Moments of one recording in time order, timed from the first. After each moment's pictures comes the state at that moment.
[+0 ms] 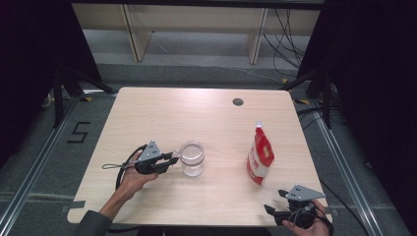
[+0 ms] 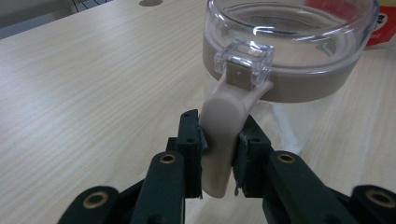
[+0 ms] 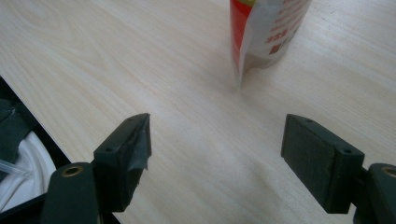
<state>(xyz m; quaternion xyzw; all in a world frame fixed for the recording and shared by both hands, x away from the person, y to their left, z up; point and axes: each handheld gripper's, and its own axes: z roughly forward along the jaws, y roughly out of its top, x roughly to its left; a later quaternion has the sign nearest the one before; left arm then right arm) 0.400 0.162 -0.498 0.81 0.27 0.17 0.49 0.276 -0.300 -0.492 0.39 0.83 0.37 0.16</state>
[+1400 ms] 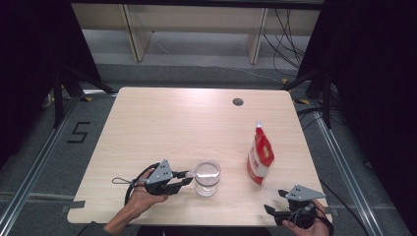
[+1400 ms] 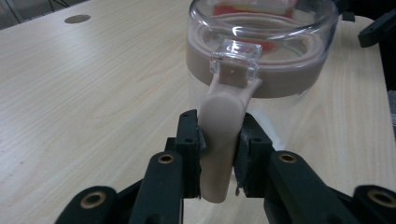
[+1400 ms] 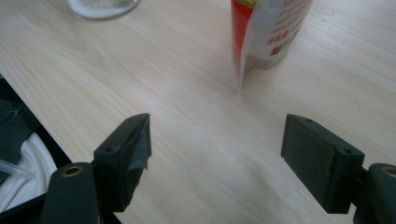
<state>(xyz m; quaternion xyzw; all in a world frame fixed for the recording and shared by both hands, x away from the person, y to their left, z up) 0.346 0.127 -0.498 0.82 0.20 0.13 0.52 0.275 -0.299 -0.492 0.39 0.83 0.37 0.15</state>
